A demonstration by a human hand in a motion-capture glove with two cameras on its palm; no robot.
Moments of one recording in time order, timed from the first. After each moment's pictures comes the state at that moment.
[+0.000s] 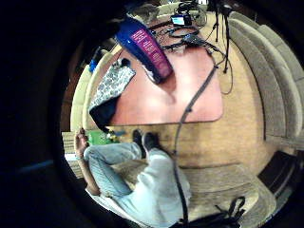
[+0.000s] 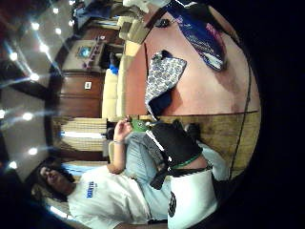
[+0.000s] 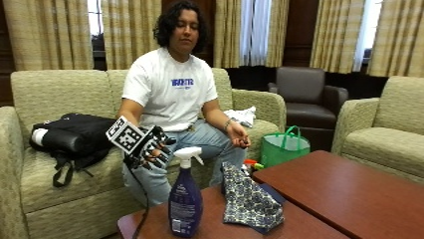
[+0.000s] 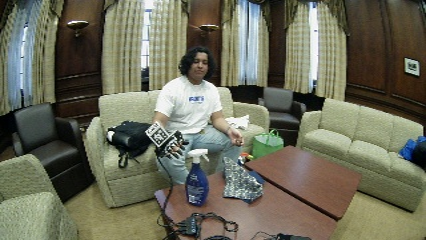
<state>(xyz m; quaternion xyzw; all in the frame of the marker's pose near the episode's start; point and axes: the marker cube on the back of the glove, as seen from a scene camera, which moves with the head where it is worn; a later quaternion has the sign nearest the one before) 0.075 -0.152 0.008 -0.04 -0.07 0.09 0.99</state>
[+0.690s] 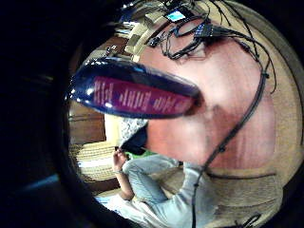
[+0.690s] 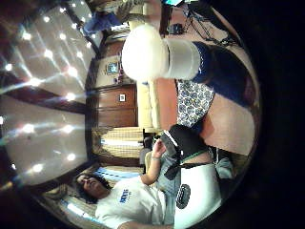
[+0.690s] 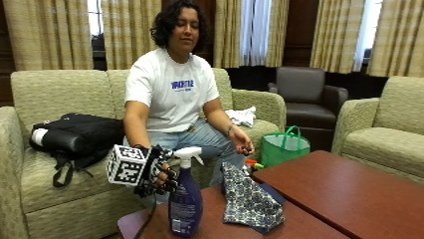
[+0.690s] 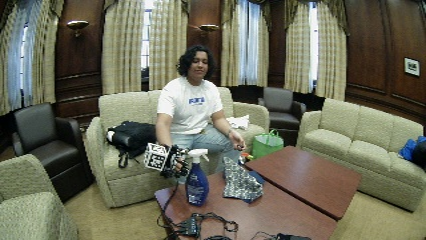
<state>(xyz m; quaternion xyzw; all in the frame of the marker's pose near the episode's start) 0.114 -0.262 0.033 -0.01 -0.28 0.15 0.95</state>
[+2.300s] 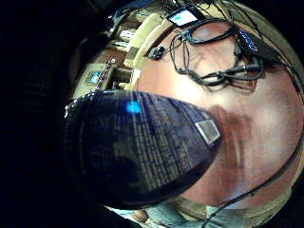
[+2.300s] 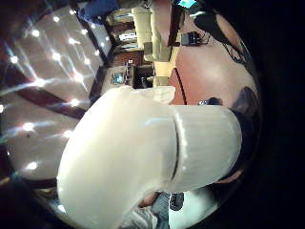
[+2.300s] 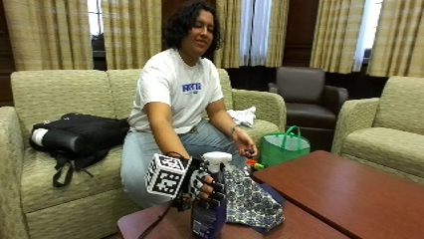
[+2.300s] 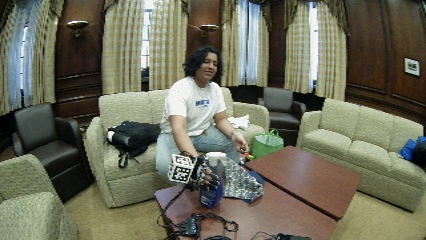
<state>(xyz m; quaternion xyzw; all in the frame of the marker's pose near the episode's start) 0.073 -0.382 0.096 0.07 -0.27 0.18 0.94</state>
